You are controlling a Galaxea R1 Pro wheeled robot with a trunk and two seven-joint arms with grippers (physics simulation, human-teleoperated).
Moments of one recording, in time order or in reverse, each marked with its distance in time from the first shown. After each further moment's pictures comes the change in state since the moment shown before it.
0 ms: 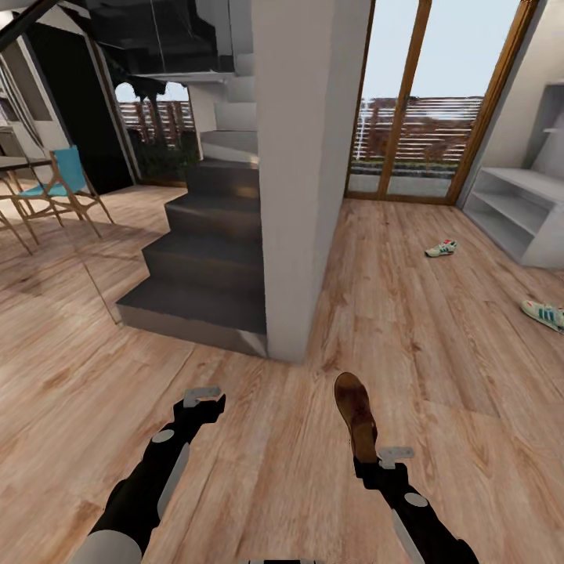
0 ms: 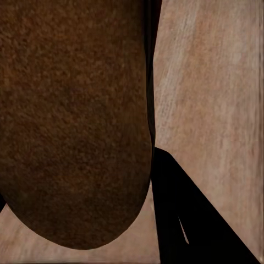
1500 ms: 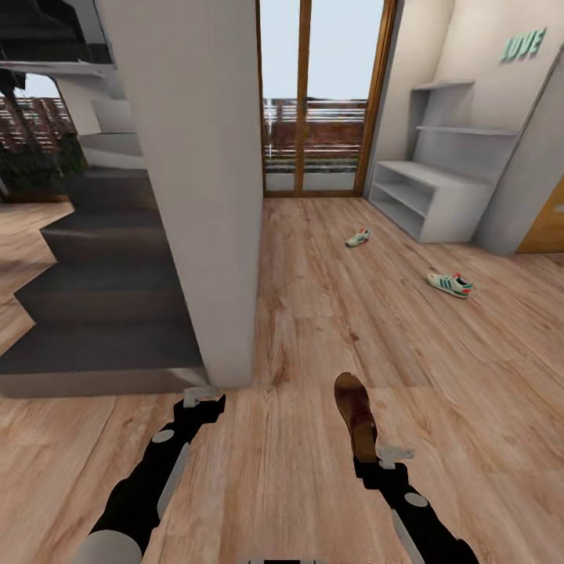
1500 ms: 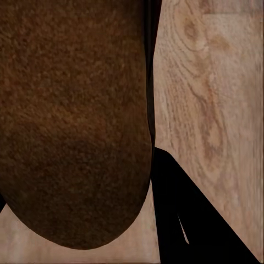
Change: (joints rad) left arm 0.000 0.000 0.000 0.000 0.000 0.000 0.000; right arm 0.000 0.000 0.000 0.000 0.000 0.000 0.000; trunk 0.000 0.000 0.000
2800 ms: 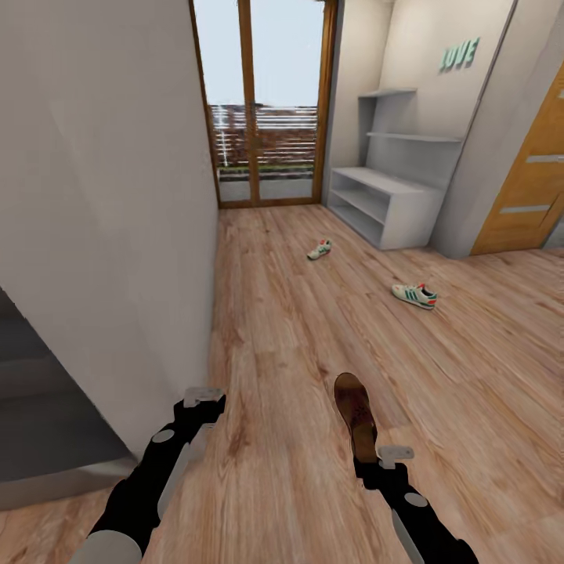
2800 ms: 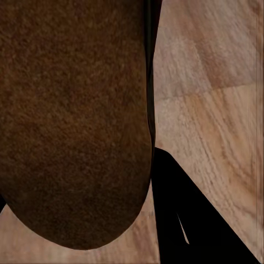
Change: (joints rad) left arm 0.000 0.000 -0.001 0.001 0.000 0.000 -0.001; right arm 0.000 0.000 0.000 0.000 0.003 0.000 0.000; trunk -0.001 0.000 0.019
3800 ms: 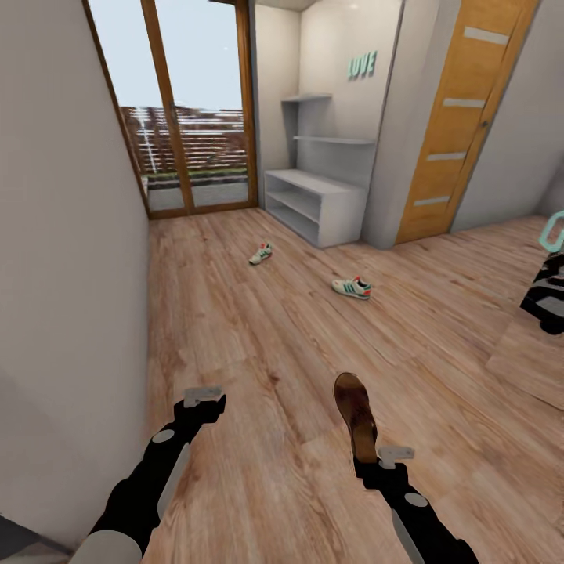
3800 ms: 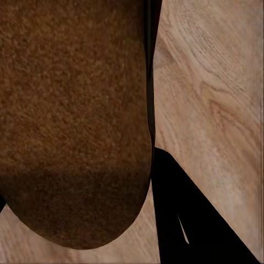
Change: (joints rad) left arm 0.000 0.000 0.000 -0.001 0.000 0.000 0.000; right arm 0.000 0.000 0.000 0.000 -0.003 0.000 0.000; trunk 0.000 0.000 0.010
